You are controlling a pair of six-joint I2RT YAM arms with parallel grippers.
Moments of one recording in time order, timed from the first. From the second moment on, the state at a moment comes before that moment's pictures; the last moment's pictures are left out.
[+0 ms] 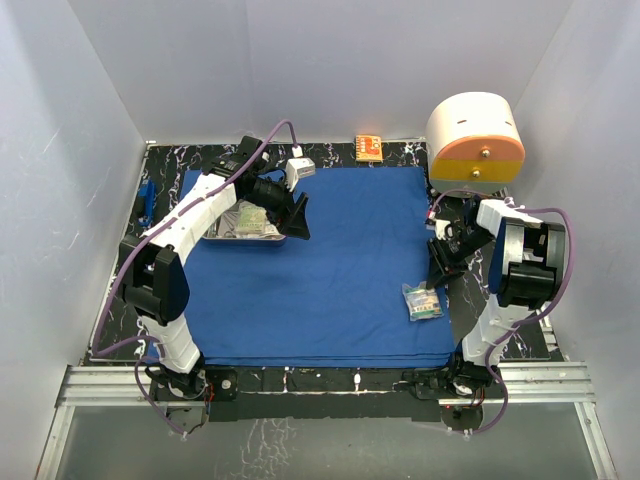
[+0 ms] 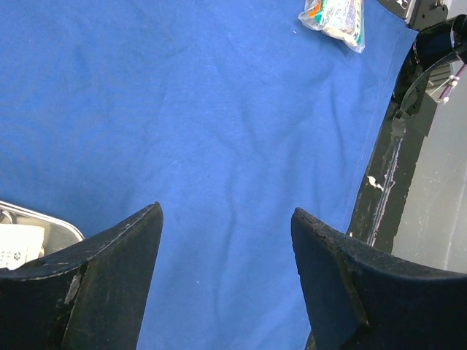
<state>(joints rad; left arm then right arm) -0.41 1.79 1.59 -0.90 0.81 0.40 -0.19 1.83 1.13 -1.10 -0.56 -0.54</state>
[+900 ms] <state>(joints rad) -0.41 1.78 1.53 -0.86 0.74 0.40 0.14 1.44 1.03 -1.06 -0.42 -0.84</state>
